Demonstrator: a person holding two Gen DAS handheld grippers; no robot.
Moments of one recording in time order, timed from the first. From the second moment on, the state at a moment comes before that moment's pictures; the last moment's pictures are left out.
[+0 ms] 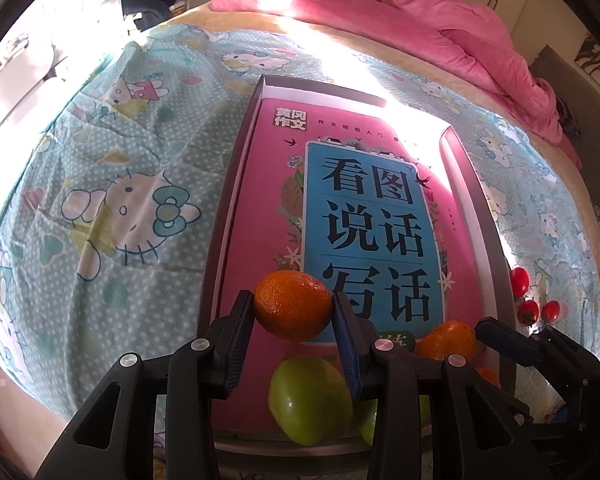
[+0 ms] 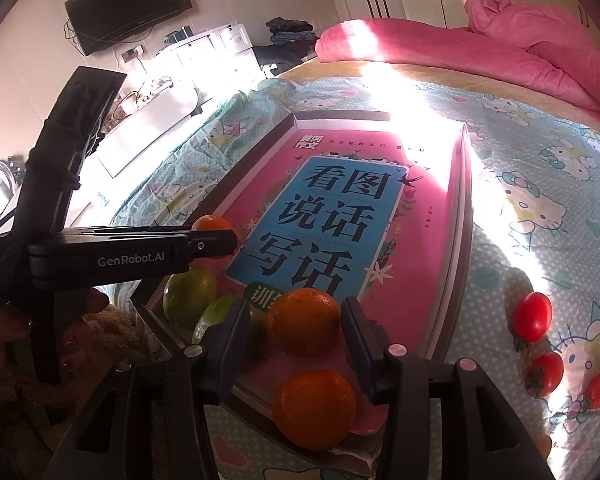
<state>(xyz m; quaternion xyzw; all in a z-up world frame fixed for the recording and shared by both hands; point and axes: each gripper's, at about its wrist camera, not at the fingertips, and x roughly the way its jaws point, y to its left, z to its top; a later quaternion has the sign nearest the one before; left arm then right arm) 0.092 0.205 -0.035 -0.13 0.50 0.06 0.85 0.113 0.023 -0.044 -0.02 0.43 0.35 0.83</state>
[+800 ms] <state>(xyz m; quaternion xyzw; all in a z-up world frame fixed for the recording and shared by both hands) 0.087 0.196 -0.021 -0.12 0.48 0.05 0.87 0.101 0.009 -0.028 -0.01 0.40 0.35 0.85</state>
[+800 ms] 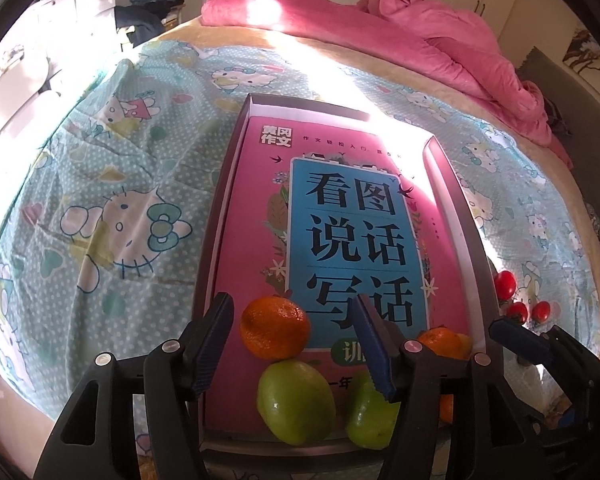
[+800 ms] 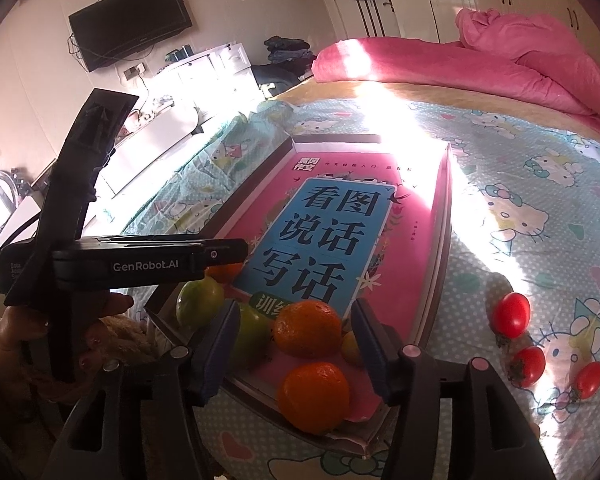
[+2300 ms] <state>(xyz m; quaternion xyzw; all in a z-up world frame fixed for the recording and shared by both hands) 0.071 0.163 0.006 -0.08 0.42 0.01 0.90 0.089 -0.065 0.010 0.04 0.35 0.26 0.90</state>
